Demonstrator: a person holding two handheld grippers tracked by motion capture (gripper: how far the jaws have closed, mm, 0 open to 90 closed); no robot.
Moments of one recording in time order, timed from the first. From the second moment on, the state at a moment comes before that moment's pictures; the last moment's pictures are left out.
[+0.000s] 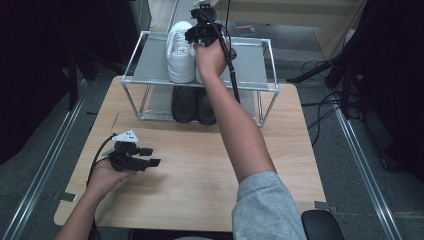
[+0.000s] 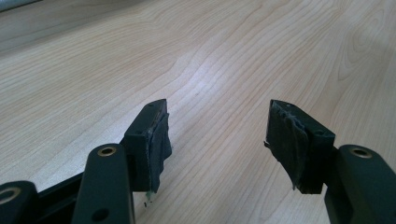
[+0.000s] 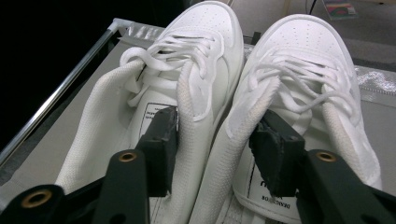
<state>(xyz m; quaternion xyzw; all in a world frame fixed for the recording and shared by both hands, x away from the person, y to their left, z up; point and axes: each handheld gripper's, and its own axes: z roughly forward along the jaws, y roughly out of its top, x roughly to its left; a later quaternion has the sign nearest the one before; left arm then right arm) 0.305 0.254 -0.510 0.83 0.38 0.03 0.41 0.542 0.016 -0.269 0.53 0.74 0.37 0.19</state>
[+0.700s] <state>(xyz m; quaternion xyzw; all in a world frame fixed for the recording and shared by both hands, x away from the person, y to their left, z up) 0.307 0.251 -0.511 0.83 0.38 0.03 0.40 0.528 0.001 -0.252 0.47 0.77 0.40 0.16</state>
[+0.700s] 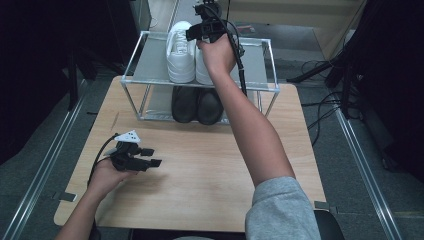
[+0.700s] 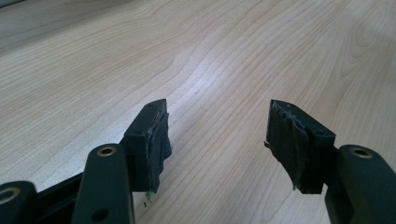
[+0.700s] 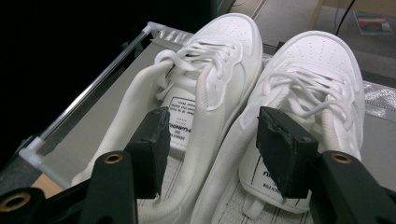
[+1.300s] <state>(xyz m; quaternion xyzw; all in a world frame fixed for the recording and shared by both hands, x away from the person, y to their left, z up) 0.310 0.247 -0.513 0.84 0.37 0.03 0.40 0.508 -0.014 -0.257 0.42 0.80 0.41 0.14</state>
